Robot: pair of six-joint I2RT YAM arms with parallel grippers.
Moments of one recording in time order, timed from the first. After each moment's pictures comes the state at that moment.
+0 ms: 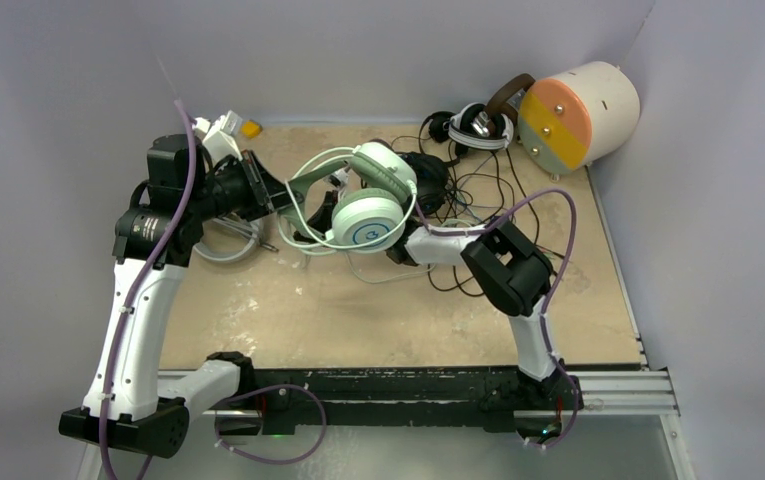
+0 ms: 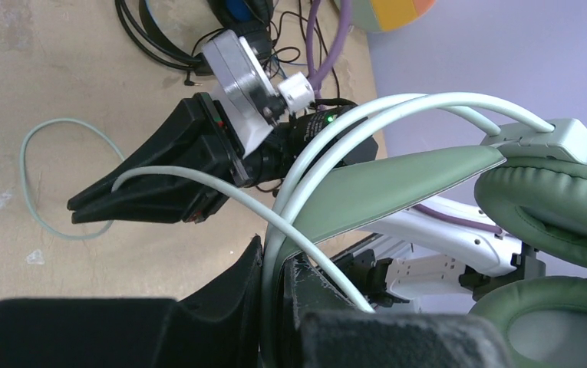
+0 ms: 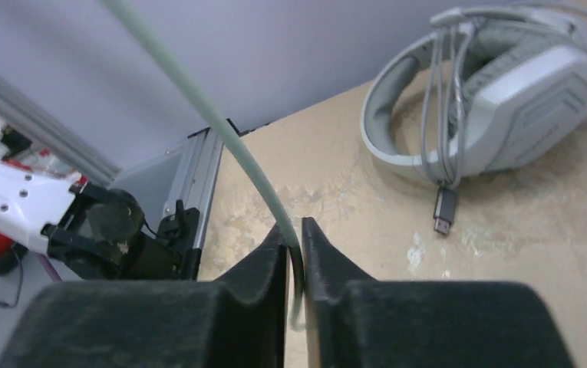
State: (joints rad) left arm -0.15 1.07 1.46 -0.87 0.55 -0.62; right arm 0.81 2.07 1.27 0.89 -0.78 0.51
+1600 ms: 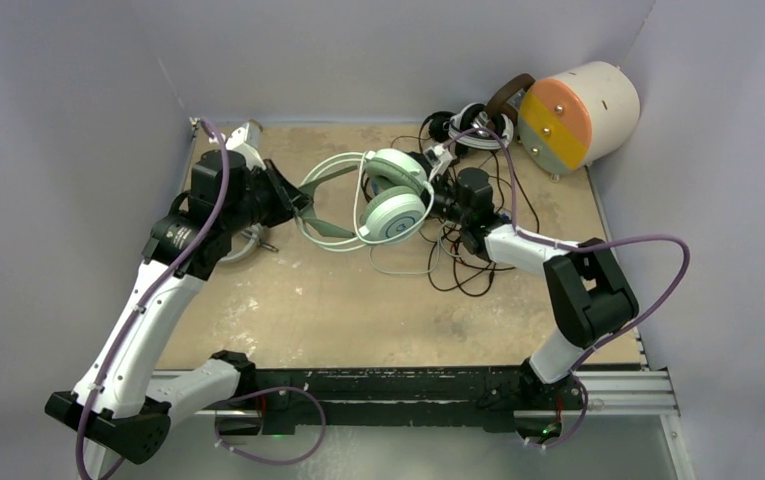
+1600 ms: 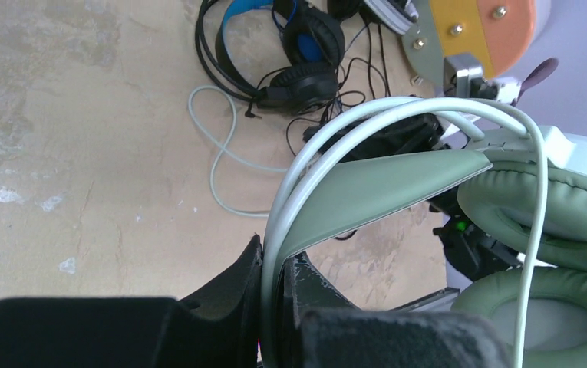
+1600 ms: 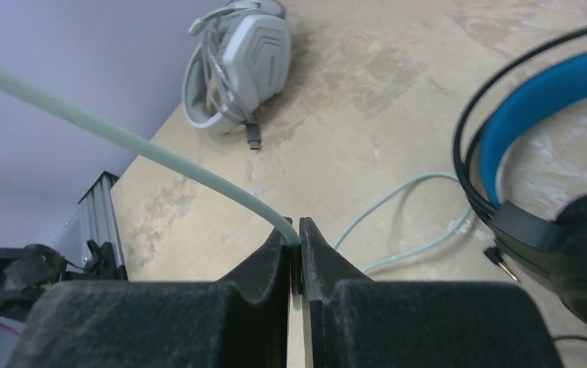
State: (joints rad) left arm -0.39 1.04 1.31 -0.74 0.10 -0.73; right arm 0.45 1.65 0.91 0.56 -0.58 0.50
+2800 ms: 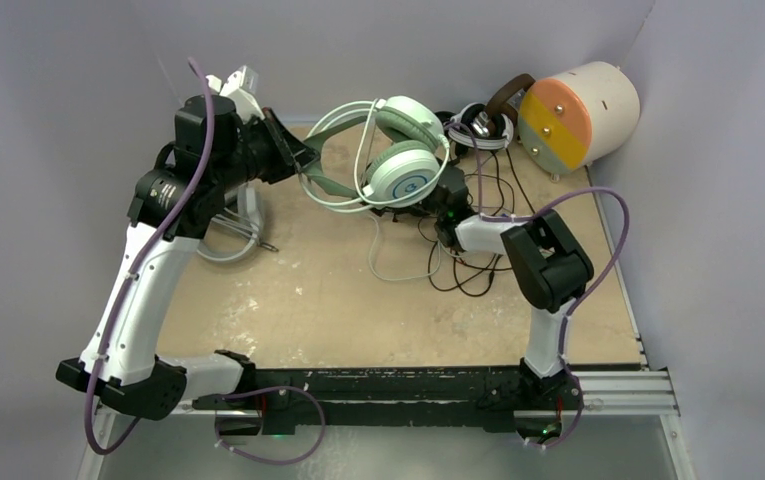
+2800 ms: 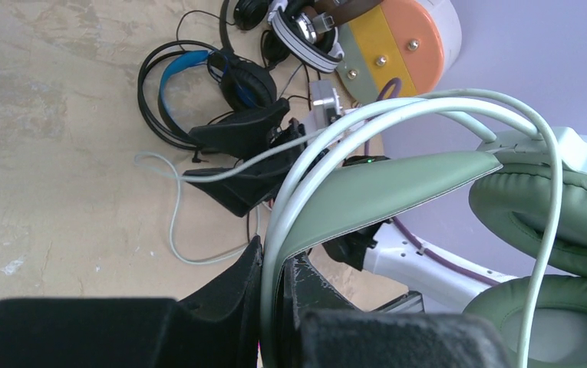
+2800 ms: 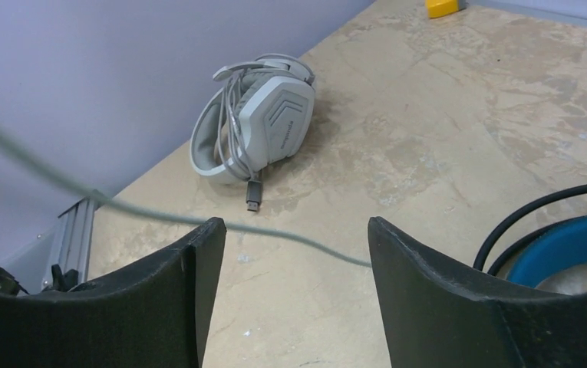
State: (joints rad) left arm -0.39 1.26 1.75 -0.86 0.15 -0.70; right arm 0.51 1.91 1.06 0.90 -0.62 0.49
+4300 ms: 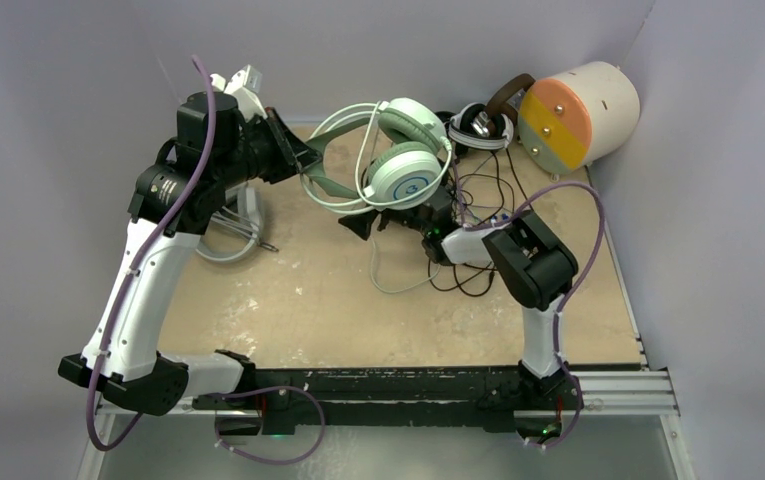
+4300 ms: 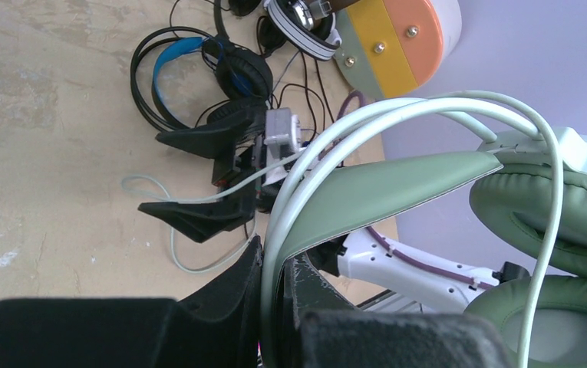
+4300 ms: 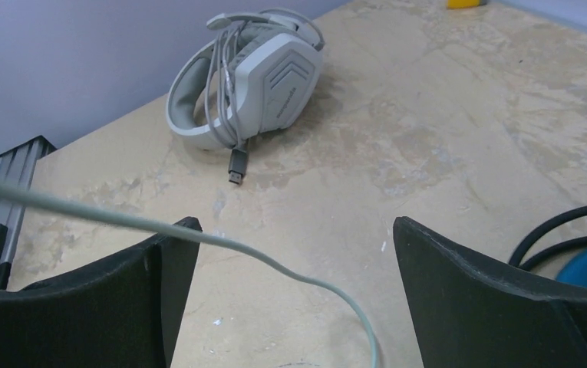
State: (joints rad) left arm -0.39 1.28 1.79 -0.90 0.17 -0.70; right arm 0.60 1.98 1.00 1.01 -0.57 0.29
